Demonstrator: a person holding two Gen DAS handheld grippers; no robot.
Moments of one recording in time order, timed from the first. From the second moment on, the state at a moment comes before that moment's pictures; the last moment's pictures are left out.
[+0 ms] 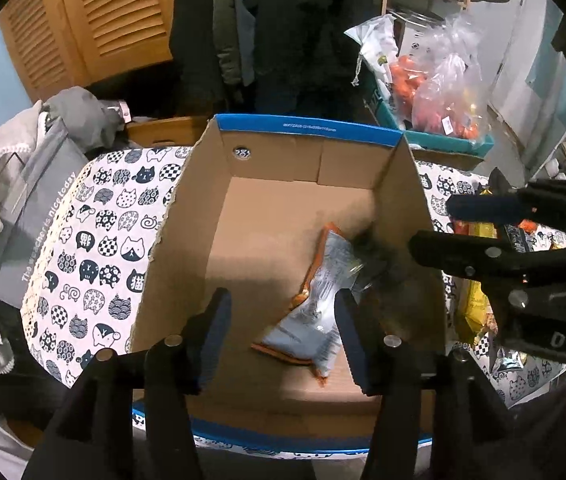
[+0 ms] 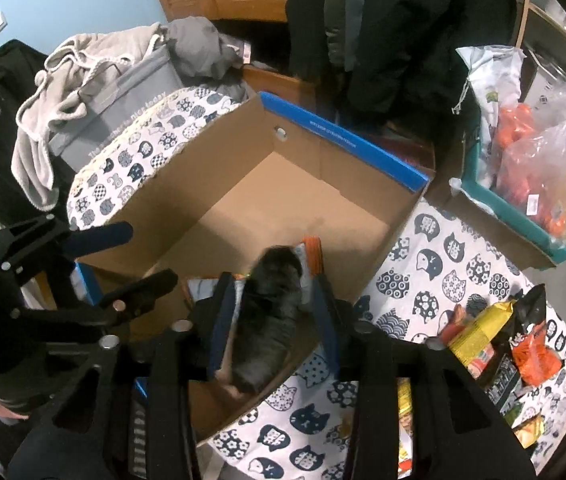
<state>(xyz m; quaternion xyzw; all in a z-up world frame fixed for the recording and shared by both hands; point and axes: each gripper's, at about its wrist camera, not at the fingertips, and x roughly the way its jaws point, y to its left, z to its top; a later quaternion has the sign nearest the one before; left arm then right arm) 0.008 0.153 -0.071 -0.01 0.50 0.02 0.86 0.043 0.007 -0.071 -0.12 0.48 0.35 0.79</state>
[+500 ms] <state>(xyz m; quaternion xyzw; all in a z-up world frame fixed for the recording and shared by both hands) 0.013 0.109 -0.057 0.02 0.49 -0.02 0.87 0.040 -0.046 -0.050 -0.10 0.46 0.30 0.83</state>
